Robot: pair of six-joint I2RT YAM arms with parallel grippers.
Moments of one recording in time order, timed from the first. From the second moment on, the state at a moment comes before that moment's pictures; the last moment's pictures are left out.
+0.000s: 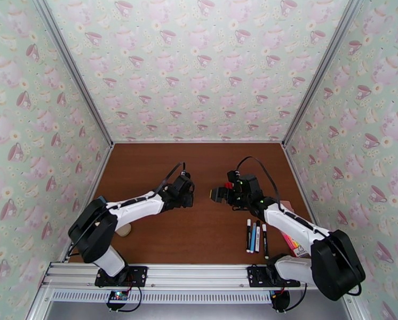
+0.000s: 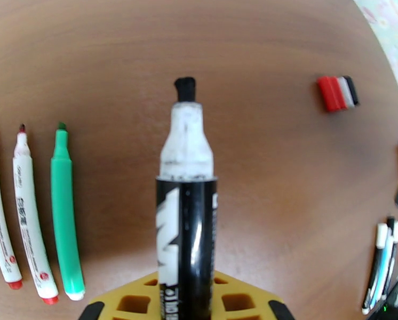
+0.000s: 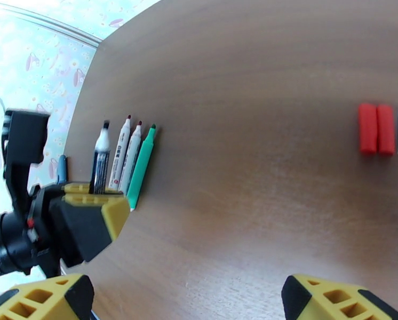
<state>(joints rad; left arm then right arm) -0.74 1.67 1.02 -0.31 -0.15 -0.59 0.43 1.26 0.65 -0.07 -0.42 0.58</state>
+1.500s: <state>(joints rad) -0.74 1.94 1.23 -0.53 -0.36 -0.59 0.44 1.19 0.64 -0.16 -0.41 0.60</state>
